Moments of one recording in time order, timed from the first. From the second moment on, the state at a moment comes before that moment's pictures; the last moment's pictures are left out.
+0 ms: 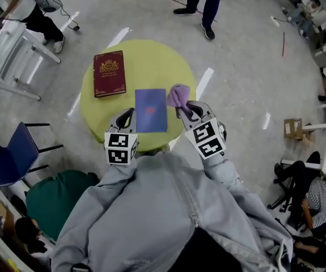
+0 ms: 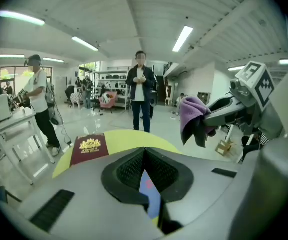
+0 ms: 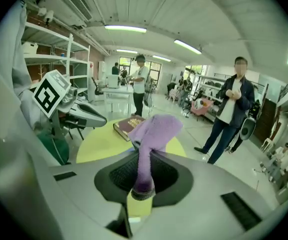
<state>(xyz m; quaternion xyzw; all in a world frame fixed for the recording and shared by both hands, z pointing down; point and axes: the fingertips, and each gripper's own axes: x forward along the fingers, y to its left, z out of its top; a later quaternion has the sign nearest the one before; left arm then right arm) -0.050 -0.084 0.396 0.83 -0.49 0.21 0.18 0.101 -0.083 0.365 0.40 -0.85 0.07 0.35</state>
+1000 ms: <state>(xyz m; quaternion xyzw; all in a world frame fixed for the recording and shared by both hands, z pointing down) -0.048 -0.083 0.222 0.84 -0.54 0.05 0.02 0.082 -0.085 0.208 0.54 -0.84 -0.04 0.08</state>
